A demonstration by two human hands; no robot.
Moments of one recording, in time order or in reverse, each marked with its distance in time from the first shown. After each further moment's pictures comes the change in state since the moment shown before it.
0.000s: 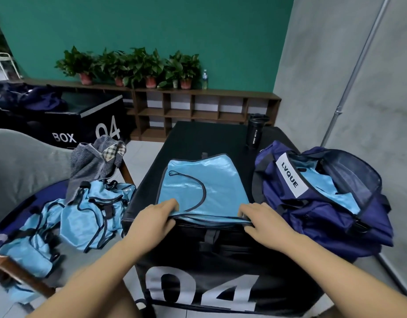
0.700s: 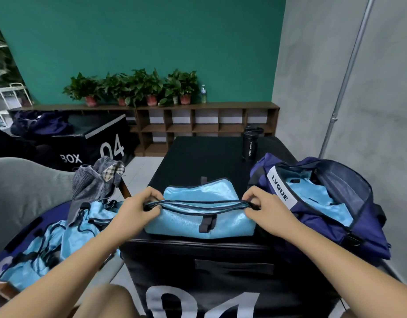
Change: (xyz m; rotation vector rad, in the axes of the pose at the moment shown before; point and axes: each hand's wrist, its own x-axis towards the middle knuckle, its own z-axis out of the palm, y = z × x) left_hand 0.041 0.001 -0.070 -0.428 0.090 -0.193; right_hand 0.007 0.022 -0.065 0.611 0.224 0.216
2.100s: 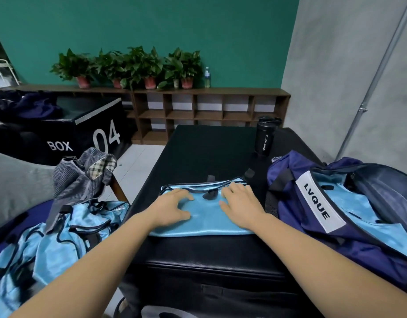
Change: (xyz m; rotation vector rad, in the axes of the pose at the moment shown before) left_hand 0.139 -0.094 0.097 0.252 -0.391 -0.061; right_hand 0.166 0.063 0.134 -0.728 -0.045 -0.220
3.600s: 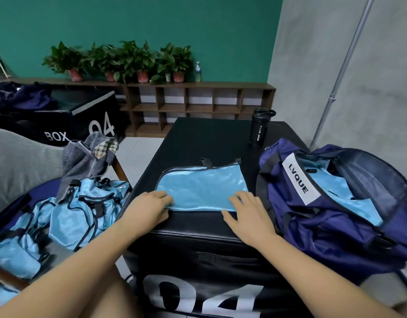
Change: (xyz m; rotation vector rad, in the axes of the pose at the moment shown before) left_hand -0.153 0.012 0.024 0.541 0.298 0.296; right_hand -0.185 -0.049 -0.023 0.026 0.124 0.153
